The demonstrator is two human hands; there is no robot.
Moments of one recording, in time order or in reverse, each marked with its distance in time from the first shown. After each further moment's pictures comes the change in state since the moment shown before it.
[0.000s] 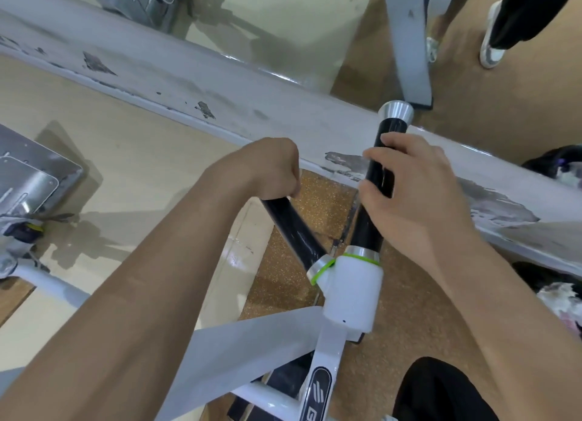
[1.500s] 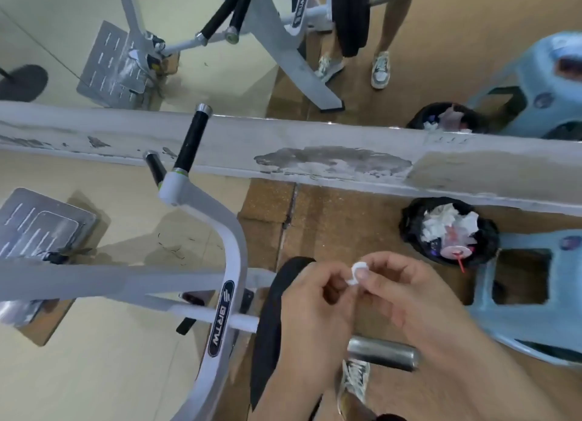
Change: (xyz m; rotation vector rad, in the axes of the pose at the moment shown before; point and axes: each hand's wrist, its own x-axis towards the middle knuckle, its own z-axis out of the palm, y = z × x) left_hand -0.299 0.421 0.274 -0.773 0.490 0.039; right_hand -0.388 0.271 -0.164 1.507 -0.282 0.390
